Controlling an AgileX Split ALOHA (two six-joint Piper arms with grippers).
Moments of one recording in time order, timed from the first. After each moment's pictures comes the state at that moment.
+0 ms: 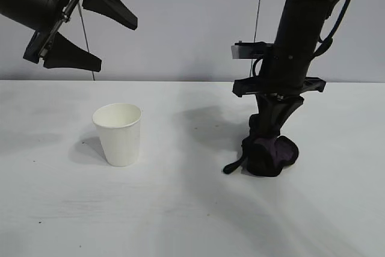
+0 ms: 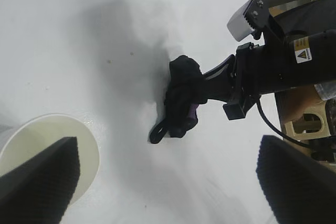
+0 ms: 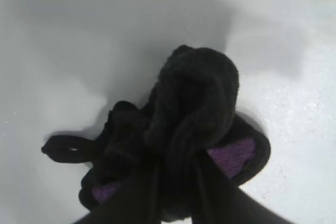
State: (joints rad) left arm -0.14 1.80 -1.21 -1.20 0.84 0.73; right arm 0.24 2.22 -1.72 0.13 1.10 -0.25
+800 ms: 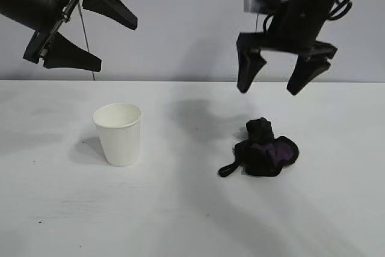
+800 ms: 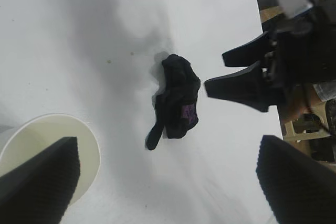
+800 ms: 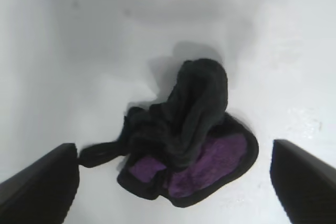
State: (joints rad) left arm -0.14 1.80 -1.21 -1.20 0.84 0.73; right arm 0.16 2.03 -1.72 0.30 1.07 -0.21
